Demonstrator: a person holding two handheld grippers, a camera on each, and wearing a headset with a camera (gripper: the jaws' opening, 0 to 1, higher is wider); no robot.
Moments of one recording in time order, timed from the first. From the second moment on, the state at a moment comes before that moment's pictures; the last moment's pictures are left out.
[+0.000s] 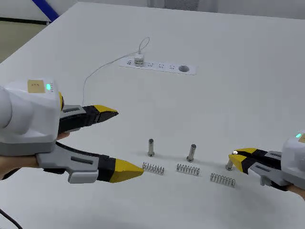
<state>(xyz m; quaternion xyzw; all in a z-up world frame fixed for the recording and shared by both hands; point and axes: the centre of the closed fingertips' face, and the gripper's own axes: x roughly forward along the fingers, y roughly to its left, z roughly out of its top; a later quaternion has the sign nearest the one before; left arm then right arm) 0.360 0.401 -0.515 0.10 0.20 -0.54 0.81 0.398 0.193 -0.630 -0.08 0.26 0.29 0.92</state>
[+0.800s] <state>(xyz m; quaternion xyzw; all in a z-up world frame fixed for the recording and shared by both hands) 0.357 0.403 -0.509 0.10 0.19 -0.54 0.81 0.396 0.192 -0.625 -0.09 0.27 0.29 0.91</state>
